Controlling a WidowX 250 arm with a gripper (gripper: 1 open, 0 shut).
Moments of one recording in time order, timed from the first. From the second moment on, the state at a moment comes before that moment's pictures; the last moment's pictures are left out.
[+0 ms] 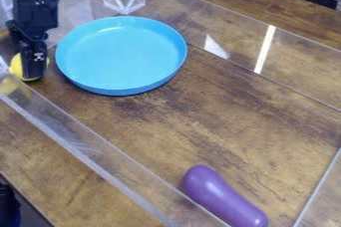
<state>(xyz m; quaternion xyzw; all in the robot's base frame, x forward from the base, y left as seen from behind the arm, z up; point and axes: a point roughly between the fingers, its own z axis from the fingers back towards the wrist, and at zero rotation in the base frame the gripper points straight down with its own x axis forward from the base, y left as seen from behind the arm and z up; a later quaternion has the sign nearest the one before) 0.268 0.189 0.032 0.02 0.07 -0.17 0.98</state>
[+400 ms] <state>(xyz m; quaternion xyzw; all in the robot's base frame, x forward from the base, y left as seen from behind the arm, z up) 0.269 0.188 0.031 0.02 0.07 -0.18 0.98</state>
